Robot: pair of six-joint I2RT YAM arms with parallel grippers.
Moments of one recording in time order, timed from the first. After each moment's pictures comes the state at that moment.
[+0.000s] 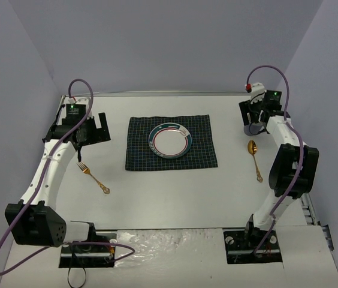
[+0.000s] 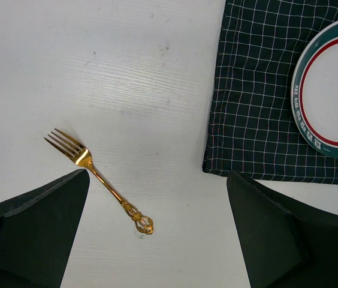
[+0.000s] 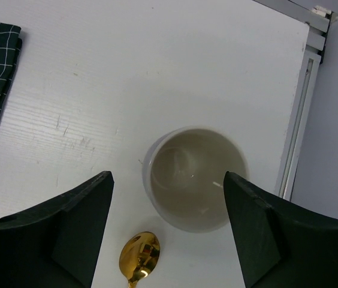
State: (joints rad) left arm -0.08 1.31 1.28 -0.80 -0.03 -0.26; right arm -0.16 1.80 1.36 -0.23 -0.18 -0.43
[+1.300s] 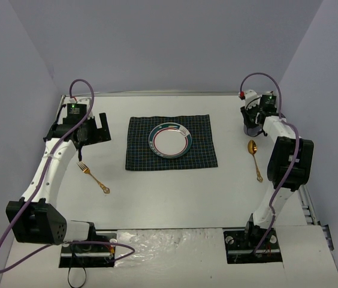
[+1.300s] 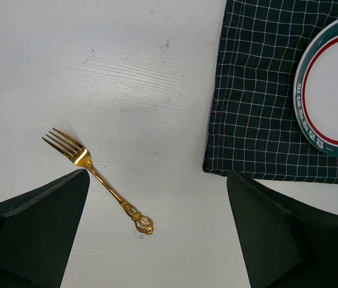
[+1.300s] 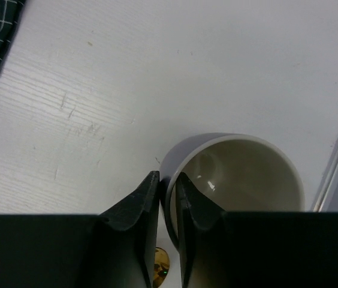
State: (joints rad) left arm -0.08 1.33 1.28 -0.80 -0.02 -0.26; right arm -0.16 1.91 1.37 -0.23 -0.26 -0.52
